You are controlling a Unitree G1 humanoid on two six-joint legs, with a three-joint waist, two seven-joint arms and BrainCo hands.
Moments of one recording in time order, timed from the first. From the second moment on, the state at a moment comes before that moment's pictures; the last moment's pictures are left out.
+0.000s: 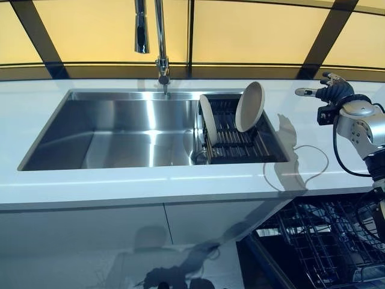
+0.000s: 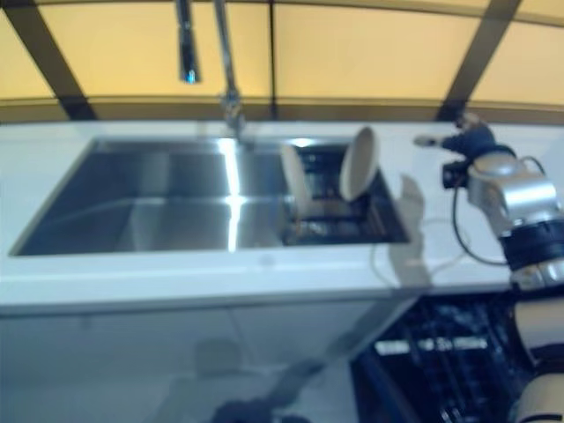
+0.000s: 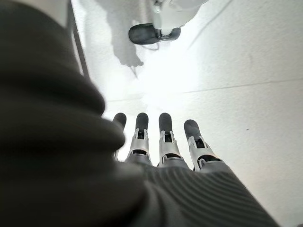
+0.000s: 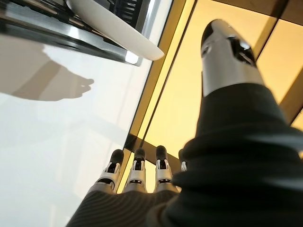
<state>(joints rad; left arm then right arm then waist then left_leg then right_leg) 0.04 0.40 -0.16 1.13 -0.11 0.18 0.00 -1.06 -0.95 0.37 0.54 0.66 0.52 -0.23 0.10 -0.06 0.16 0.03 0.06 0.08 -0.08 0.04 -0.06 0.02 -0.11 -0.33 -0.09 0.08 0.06</state>
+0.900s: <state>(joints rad) 0.03 0.41 -0.17 1.12 -0.11 0.15 0.03 -1.10 -0.91 0.37 0.55 0.74 0.50 -0.33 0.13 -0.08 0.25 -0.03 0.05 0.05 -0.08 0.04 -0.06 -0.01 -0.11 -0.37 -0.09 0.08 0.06</state>
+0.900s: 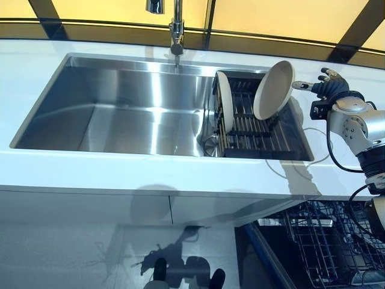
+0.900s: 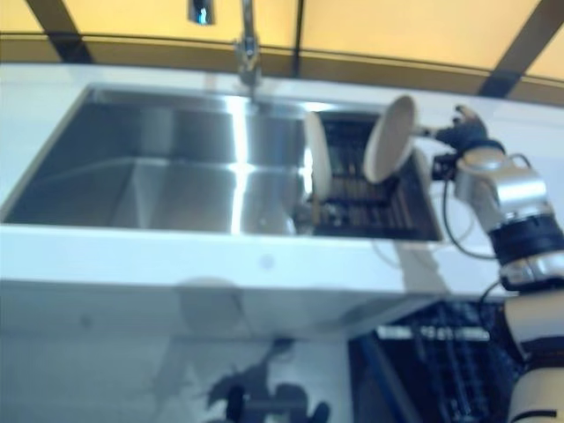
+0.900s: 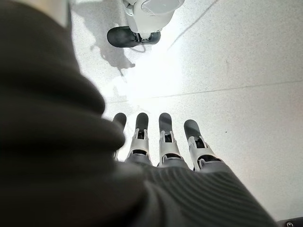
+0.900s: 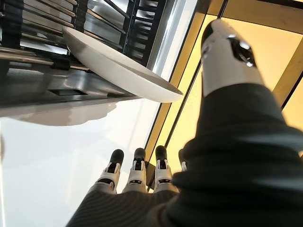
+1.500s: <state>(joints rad) 0.03 0.41 -0.17 1.12 -0.11 0.14 0.03 -1.10 -0.91 0.37 0.55 0.73 0.50 -0.32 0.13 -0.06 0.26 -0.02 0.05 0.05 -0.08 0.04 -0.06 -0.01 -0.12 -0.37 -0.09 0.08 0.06</state>
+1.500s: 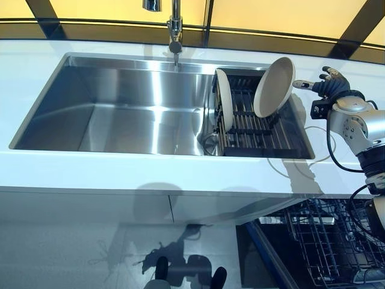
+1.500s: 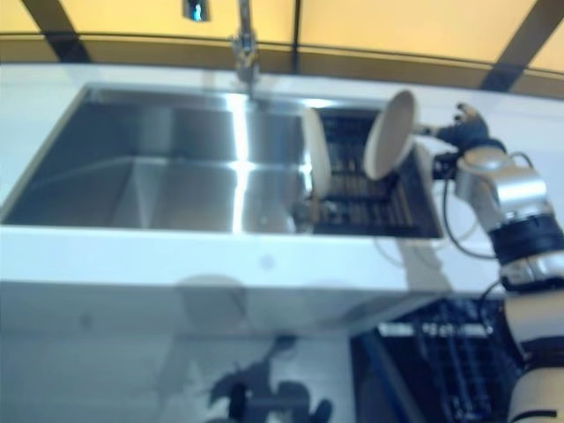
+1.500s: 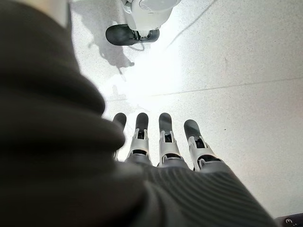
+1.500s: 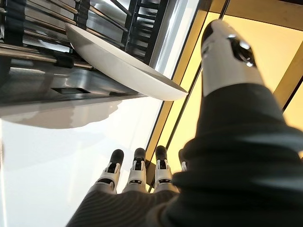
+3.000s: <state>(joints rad) 0.04 0.41 -0.18 1.12 -0.18 0.14 0.04 -1.10 -0.87 0.37 0.54 0.68 0.49 -0.35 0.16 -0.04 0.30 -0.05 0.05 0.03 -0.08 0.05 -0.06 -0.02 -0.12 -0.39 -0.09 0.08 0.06</state>
